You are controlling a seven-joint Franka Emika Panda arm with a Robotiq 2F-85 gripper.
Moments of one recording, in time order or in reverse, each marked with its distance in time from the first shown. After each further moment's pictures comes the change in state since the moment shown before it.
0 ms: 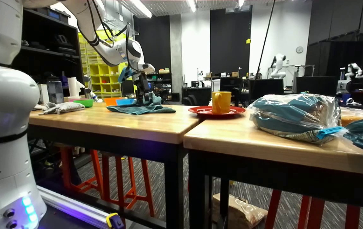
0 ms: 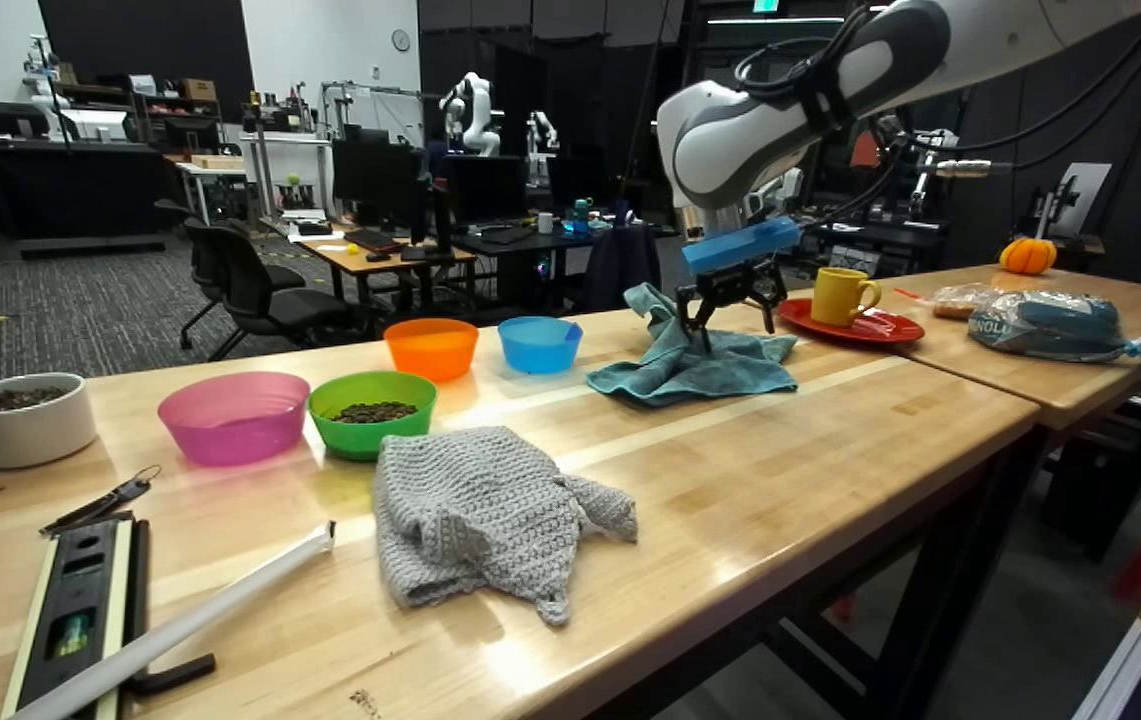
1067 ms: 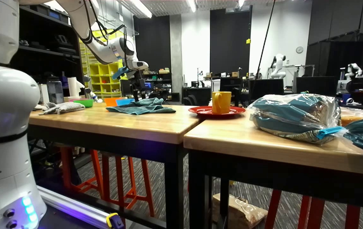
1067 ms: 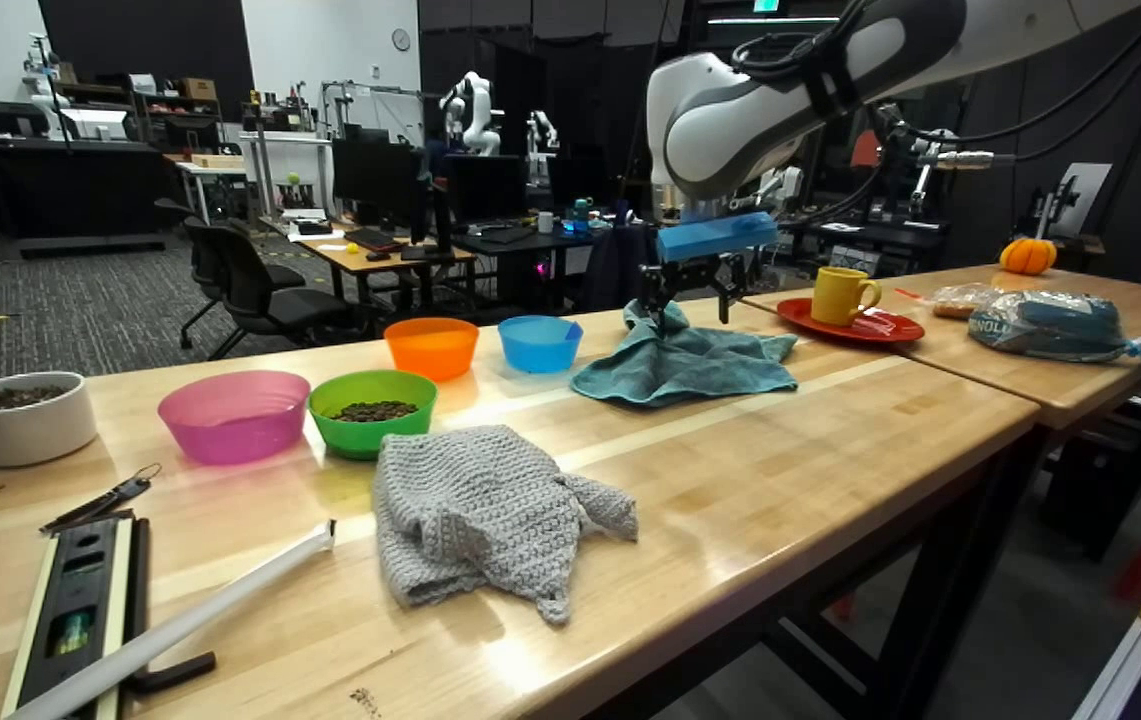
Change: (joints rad) arm 0.017 -0.033 0.048 -0.021 0.025 0.180 -0.041
